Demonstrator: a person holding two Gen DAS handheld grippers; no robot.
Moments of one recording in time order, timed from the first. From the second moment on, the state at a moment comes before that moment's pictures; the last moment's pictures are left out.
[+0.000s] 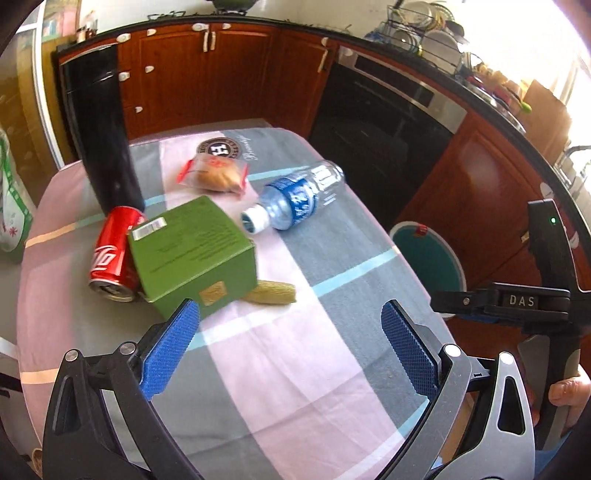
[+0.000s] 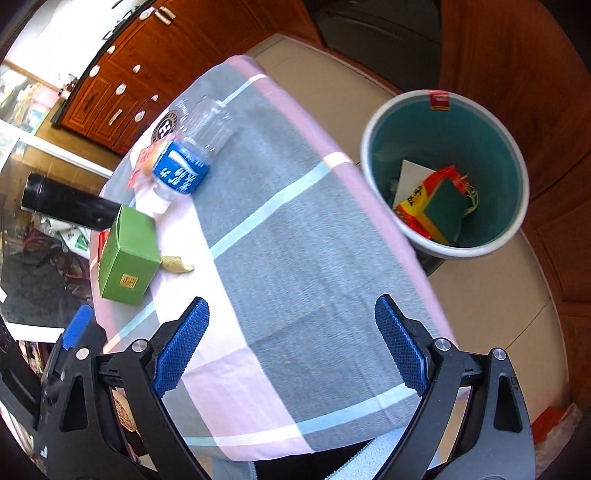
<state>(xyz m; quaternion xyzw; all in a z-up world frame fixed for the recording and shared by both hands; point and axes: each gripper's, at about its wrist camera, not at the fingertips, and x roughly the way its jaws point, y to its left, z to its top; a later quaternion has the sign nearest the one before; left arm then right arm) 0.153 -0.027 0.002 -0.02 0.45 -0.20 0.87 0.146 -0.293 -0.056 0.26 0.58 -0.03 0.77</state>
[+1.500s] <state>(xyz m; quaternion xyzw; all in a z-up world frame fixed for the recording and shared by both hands) 0.205 0.080 -0.047 0.02 0.48 -0.20 0.85 0.249 -0.131 -0.111 0.07 0.59 0.10 0.80</state>
